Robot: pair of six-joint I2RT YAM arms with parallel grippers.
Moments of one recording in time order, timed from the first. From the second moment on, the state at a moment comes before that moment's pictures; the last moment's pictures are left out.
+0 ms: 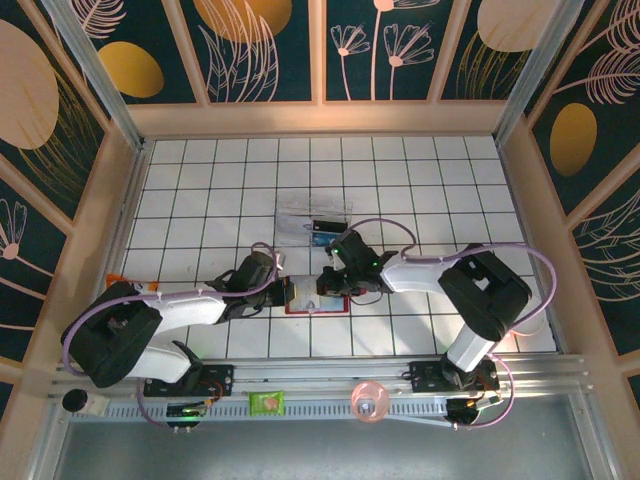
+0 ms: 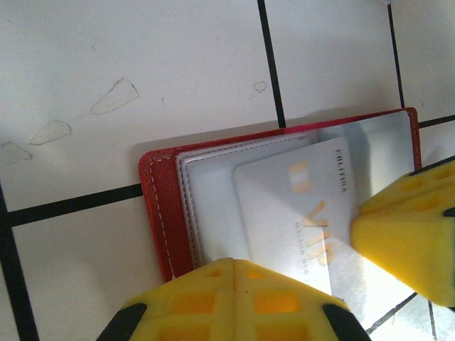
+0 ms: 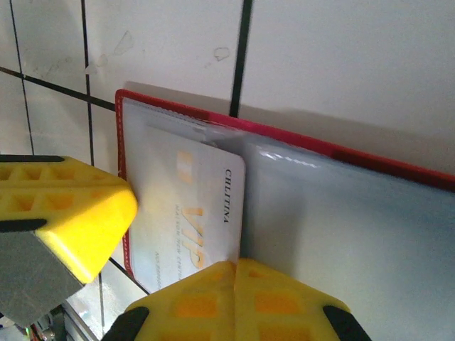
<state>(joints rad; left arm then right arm) -0.73 1.39 0.41 0.12 0.18 -0.74 0.83 1.65 0.75 -0.07 -0.38 0.79</state>
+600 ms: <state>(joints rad) -0.73 1.39 0.42 0.11 0.17 -0.73 0.87 1.52 0.83 -0.36 -0.18 0.75</state>
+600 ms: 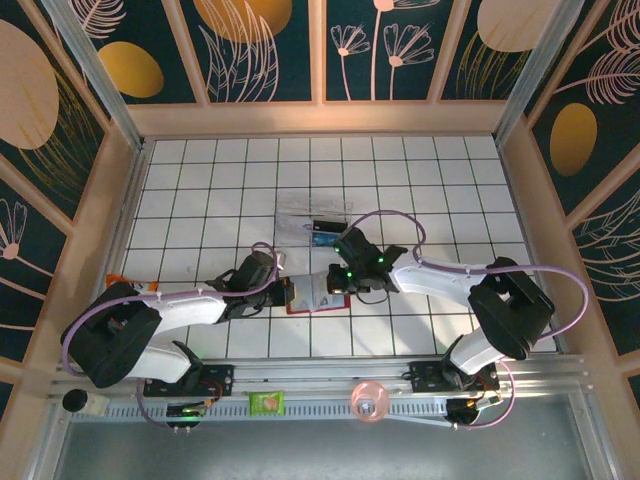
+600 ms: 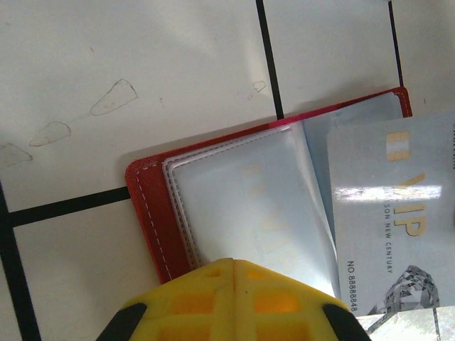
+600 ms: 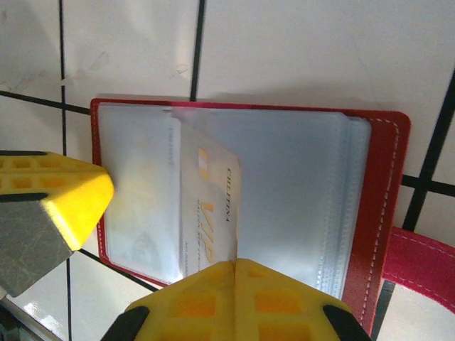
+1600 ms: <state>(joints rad) -0.73 1.42 0.45 0.10 0.17 -0.71 0.88 1.59 0.84 -0.30 -0.24 0.72</state>
